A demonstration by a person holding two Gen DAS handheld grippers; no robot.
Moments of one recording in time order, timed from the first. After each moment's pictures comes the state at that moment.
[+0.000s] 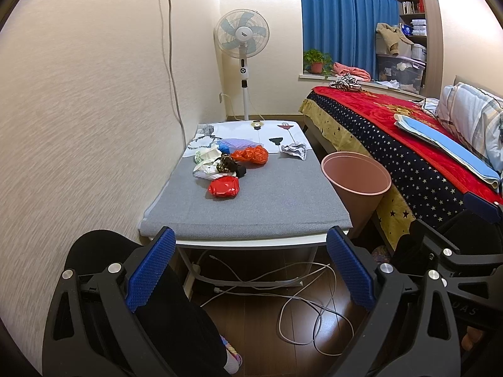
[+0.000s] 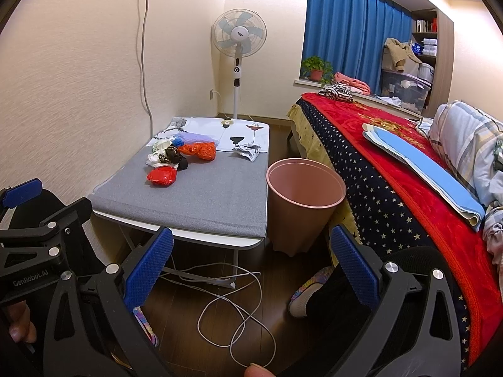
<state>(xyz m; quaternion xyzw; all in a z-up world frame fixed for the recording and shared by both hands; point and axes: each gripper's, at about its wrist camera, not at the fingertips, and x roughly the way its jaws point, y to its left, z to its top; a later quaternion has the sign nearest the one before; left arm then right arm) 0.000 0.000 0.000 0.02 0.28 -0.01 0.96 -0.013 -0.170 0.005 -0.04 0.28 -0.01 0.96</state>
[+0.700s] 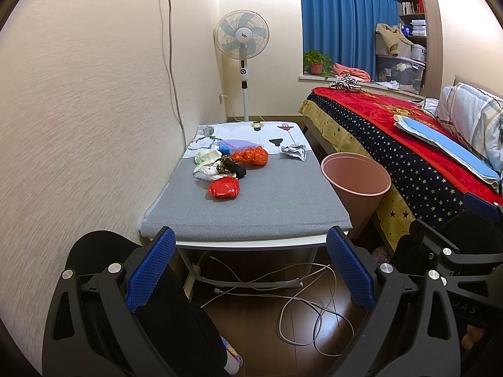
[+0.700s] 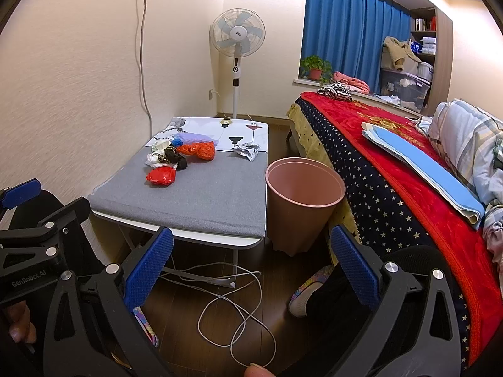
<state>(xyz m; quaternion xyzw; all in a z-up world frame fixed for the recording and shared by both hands) 0.000 0.000 0.000 0.02 0.28 -0.01 0.96 -0.012 -0.171 0.003 -0.04 0.28 -0.01 0.96</state>
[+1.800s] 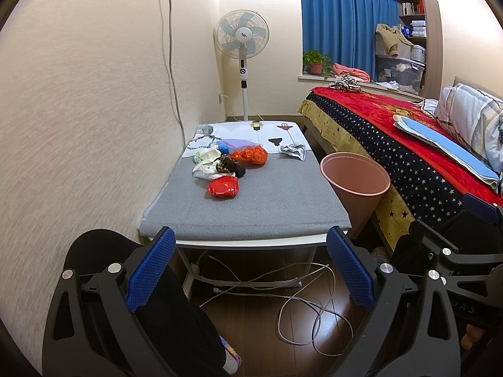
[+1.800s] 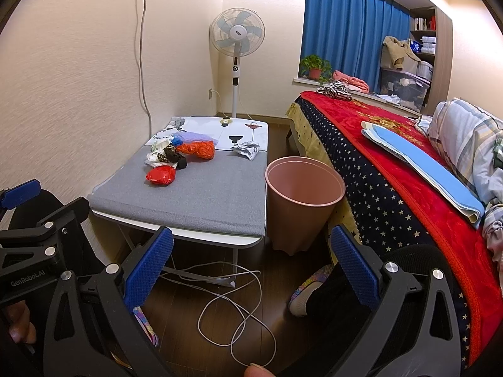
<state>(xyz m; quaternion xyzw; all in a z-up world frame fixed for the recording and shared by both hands) 0.001 -0.003 0.002 0.02 0.28 -0.01 0.96 -0.012 -0.172 0.001 -0.04 0.28 -0.01 0.96</state>
